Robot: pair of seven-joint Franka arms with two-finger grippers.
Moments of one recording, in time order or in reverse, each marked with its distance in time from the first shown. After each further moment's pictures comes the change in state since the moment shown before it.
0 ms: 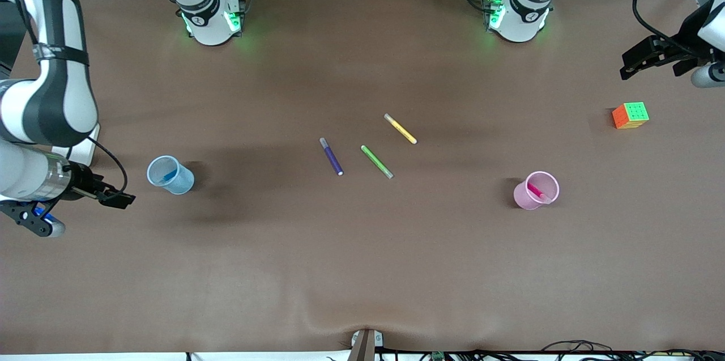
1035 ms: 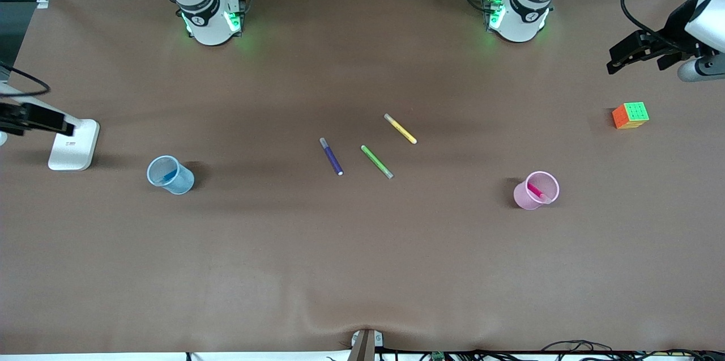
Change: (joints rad) left arm -0.024 -0.028 0.001 -0.044 -0.040 0.000 -0.060; right arm -0.034 -0.127 -0.006 0.354 0.028 -0.439 -0.439
